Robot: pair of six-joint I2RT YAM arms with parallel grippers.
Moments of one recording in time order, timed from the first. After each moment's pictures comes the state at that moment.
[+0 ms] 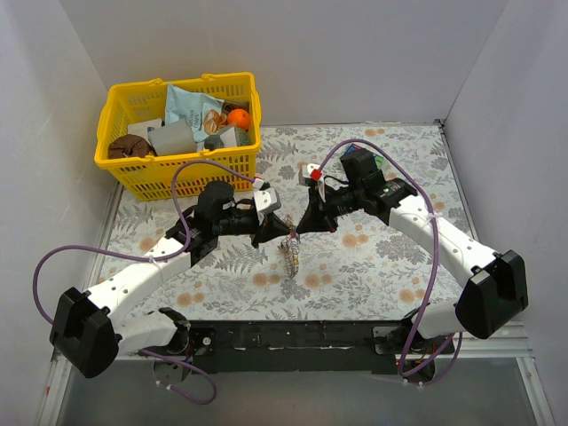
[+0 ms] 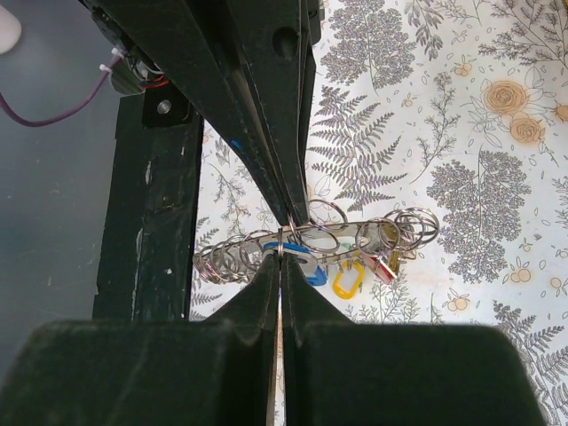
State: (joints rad) left arm -0.63 1.14 0.81 -0.02 0.72 0.19; right arm 0.60 1.39 1.18 -0.54 -0.98 -0.40
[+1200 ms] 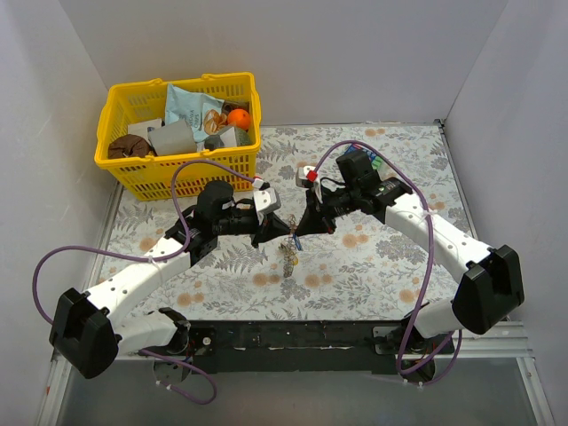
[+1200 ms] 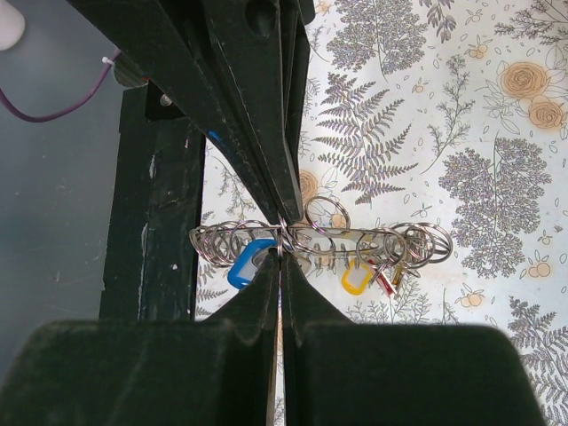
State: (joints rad) left arm -0.63 1.14 0.82 -0.02 0.73 0.19; right arm 0.61 1.42 1.19 -0.56 -0.98 -0.40
